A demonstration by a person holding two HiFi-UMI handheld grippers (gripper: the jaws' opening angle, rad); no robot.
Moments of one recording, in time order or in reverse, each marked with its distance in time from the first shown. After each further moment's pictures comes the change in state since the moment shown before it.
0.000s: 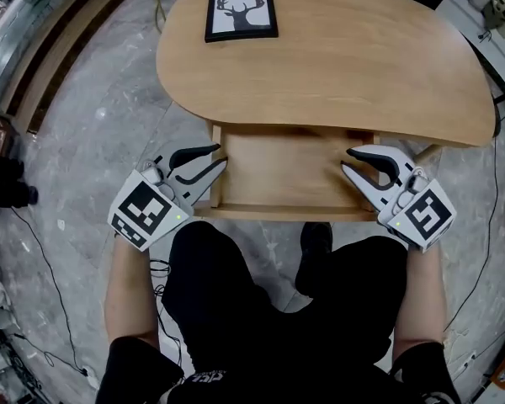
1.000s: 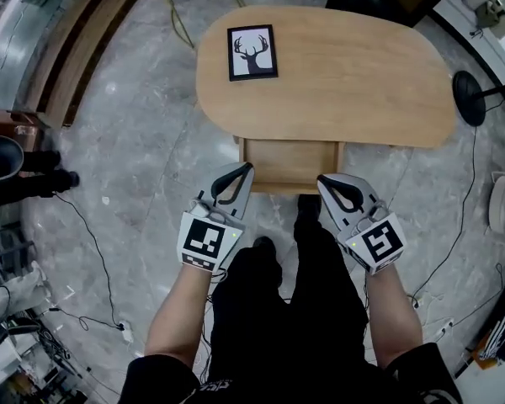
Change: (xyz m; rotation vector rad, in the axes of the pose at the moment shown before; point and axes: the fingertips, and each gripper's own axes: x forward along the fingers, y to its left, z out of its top) left arm -0.108 0.016 0.240 -0.342 -0.062 0.269; right arm -0.099 0.004 0.238 0.328 -0.058 -0.077
